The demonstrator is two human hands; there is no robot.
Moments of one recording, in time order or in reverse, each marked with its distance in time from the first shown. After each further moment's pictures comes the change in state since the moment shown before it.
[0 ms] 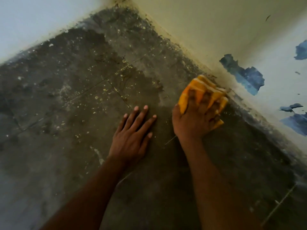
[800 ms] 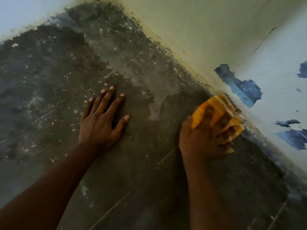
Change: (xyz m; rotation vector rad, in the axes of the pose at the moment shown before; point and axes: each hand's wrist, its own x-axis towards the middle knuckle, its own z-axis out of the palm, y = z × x) left_hand 0.075 -0.067 -0.026 -0.069 0.099 -0.148; right_hand 0.012 0.021 -0.008 0.044 0.111 0.366
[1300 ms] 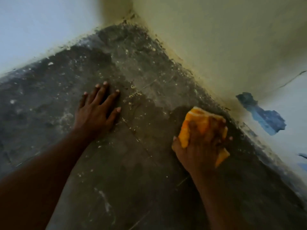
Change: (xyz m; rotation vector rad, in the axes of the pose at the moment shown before) left_hand 0.066 -0.094 -0.049 0.113 -0.116 -0.062; right_hand -0.002 -0.040 0.015 -0.225 -0.115 -0.515
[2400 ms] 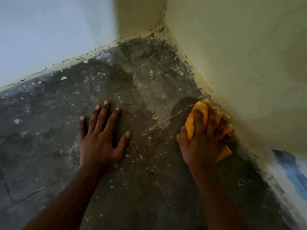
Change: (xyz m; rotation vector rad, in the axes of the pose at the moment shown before) left_hand 0.008 -0.024 0.010 -0.122 0.113 -0.232; right_hand 0.121 -0.108 -0.010 -0.030 0.141 -0.099
